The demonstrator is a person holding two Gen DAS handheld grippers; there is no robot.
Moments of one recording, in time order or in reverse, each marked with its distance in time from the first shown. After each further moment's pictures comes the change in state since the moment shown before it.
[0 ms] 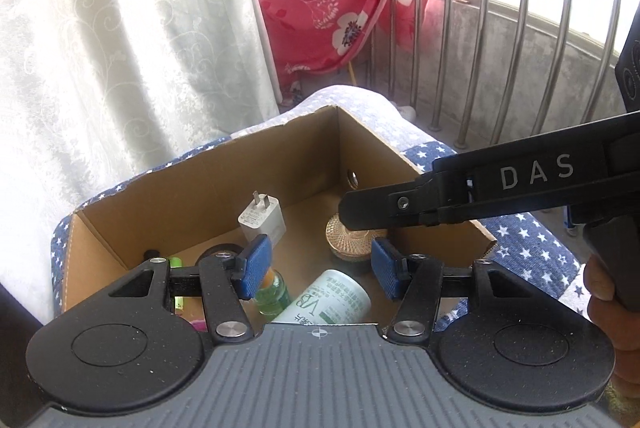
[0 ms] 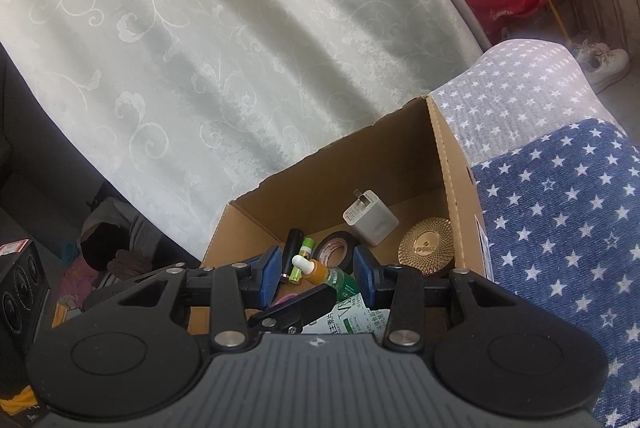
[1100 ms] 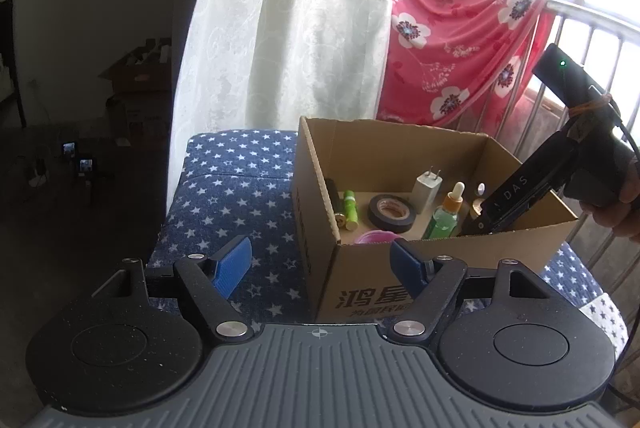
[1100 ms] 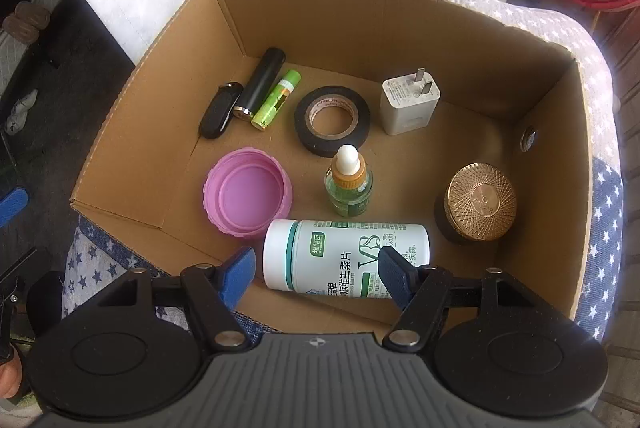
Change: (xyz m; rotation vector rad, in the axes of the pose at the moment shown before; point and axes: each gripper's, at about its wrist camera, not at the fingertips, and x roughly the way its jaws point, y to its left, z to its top) left arm -0.101 0.159 -0.139 -0.369 -0.171 0.086; right arm 0.138 0.099 -0.015 -0.396 0.642 -0.442
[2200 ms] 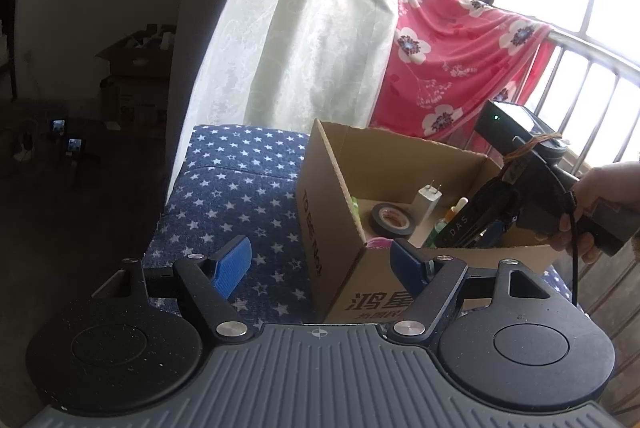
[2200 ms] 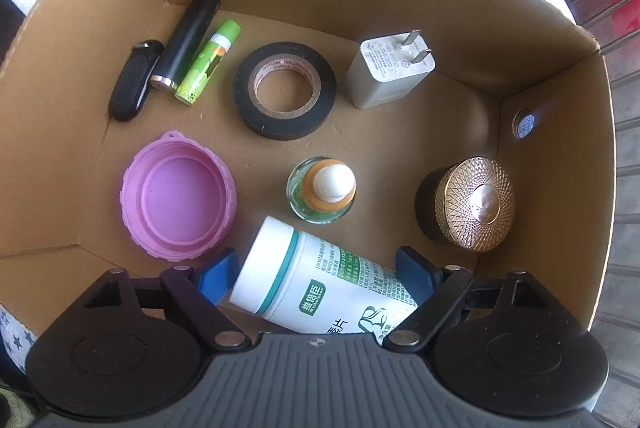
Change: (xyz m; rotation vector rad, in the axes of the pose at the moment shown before) left arm -0.001 0.037 -0.003 -0.090 -0.014 -0.075; right arm 0.023 -0.003 0.029 0.070 0.153 -0.214
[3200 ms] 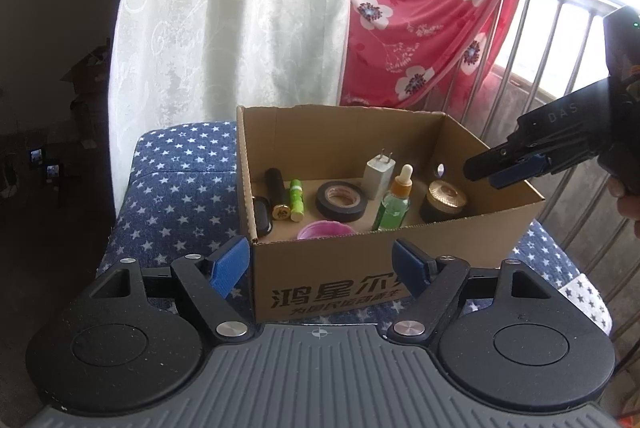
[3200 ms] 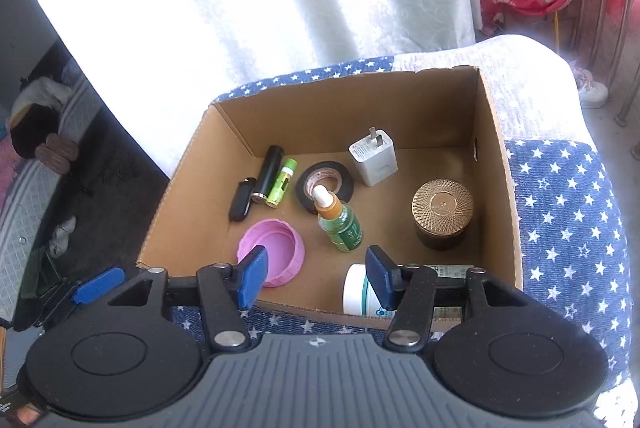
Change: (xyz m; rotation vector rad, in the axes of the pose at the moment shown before) left arm 0.021 -0.079 -0.003 0.160 0.070 -0.007; right arm -0.079 -0.101 -0.127 0.200 -0.521 0.411
